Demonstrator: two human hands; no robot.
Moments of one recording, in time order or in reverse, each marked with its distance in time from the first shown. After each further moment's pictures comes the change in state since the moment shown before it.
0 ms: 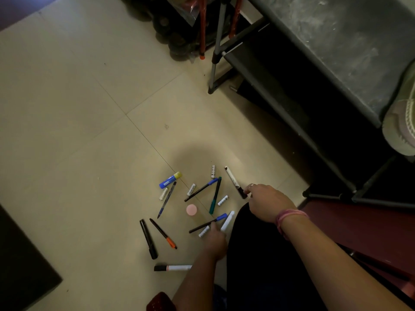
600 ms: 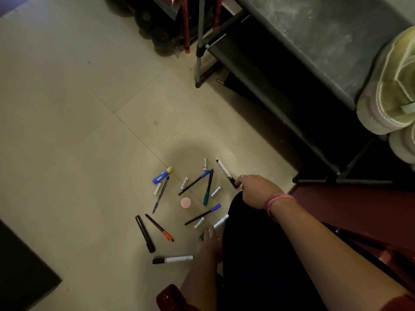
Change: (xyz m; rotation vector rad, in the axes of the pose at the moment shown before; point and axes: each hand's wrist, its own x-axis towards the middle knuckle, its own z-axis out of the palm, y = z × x) left_hand -0.028 0.005 0.013 0.335 -0.273 -0.032; right_hand -0.001 0.009 0.005 0.024 -0.031 -0.021
